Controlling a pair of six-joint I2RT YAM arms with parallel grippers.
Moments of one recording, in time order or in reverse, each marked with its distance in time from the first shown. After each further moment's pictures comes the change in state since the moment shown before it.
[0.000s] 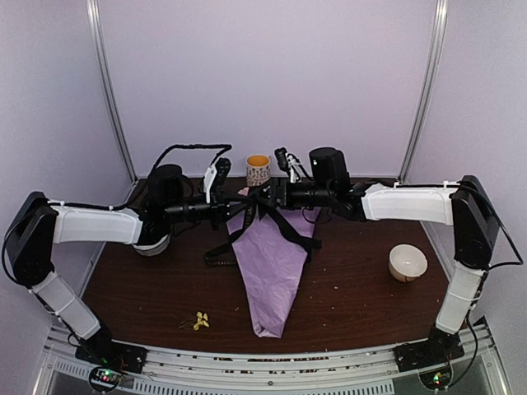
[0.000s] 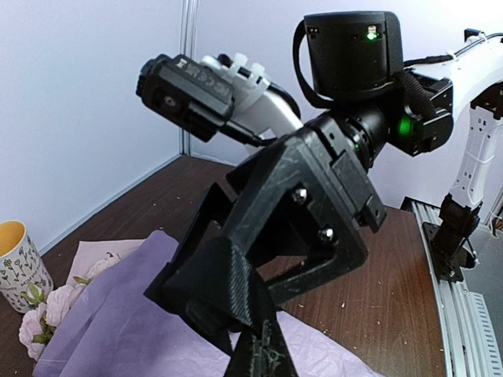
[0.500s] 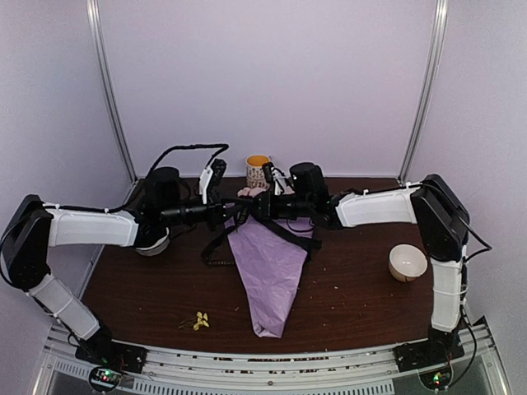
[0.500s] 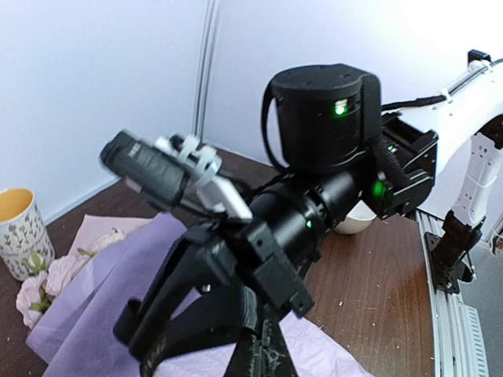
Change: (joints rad) left arm 0.008 -0.026 -0.032 -0.042 -0.064 -0.094; right arm 0.011 0.196 0.082 0.090 0.080 0.002
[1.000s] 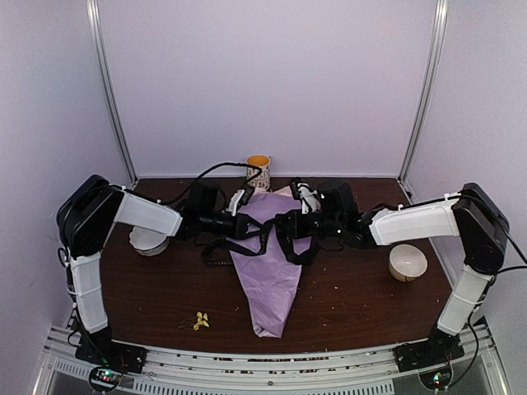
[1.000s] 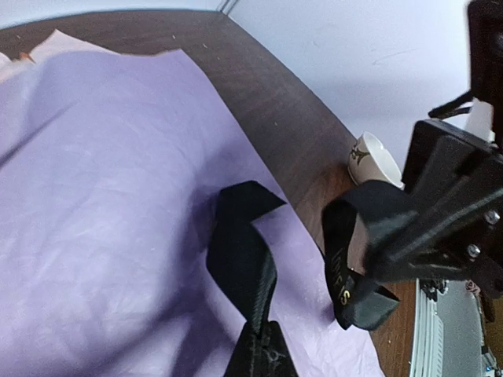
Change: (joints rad) left arm 0.003 0.462 0.284 -0.151 0.124 -0.232; right arm 0.011 -0.305 -0.397 -0.003 0.203 -0.127
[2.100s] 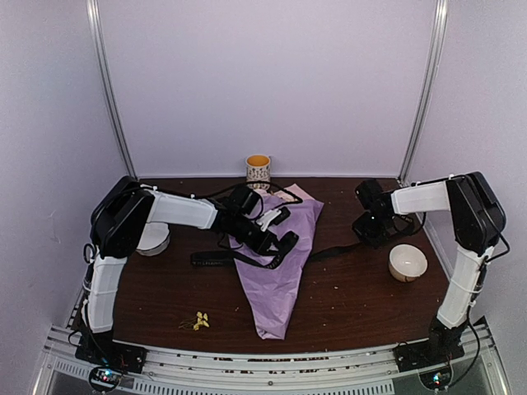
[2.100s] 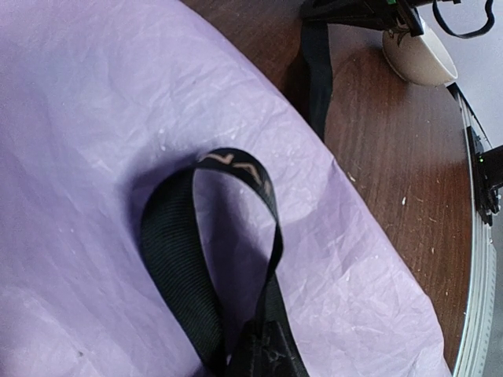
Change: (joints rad) left arm -0.121 0.214 0.384 -0.569 -0.093 0.320; right arm -0.437 0.146 0.144 -0.804 0.355 0.773
